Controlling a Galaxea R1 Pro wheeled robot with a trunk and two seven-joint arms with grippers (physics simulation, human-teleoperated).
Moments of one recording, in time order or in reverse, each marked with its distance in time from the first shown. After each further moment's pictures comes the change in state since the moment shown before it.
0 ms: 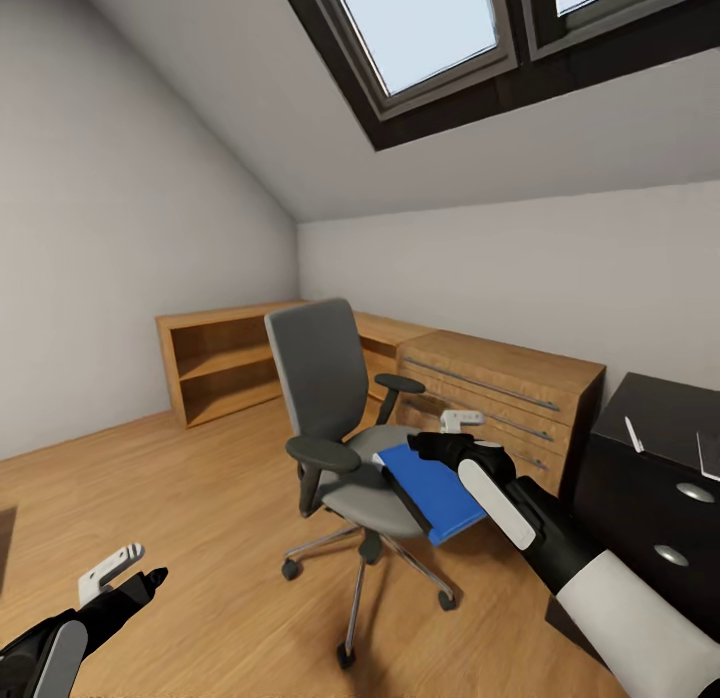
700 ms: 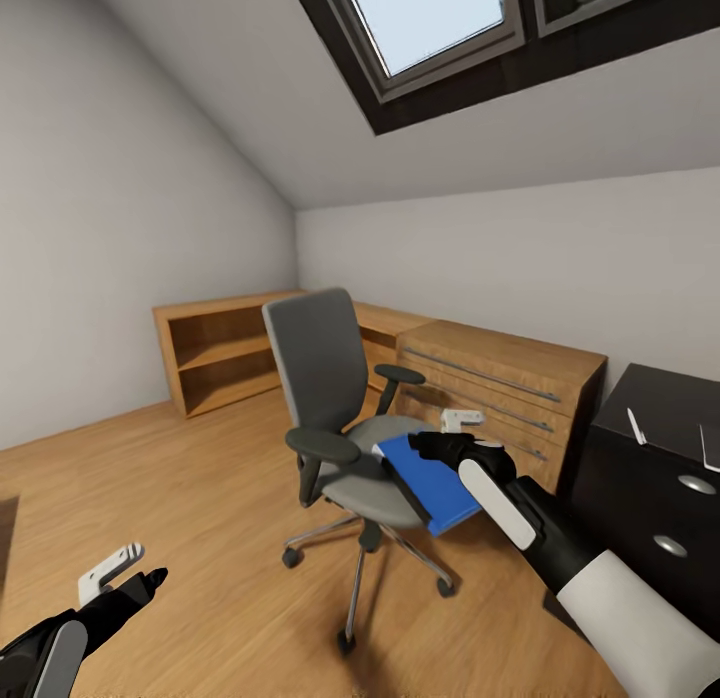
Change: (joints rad) left arm 0.000 0.000 0.000 0.000 0.000 0.001 0.002; right arm 0.000 -0.001 -0.001 -0.001 0.002 0.000 -0.002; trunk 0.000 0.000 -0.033
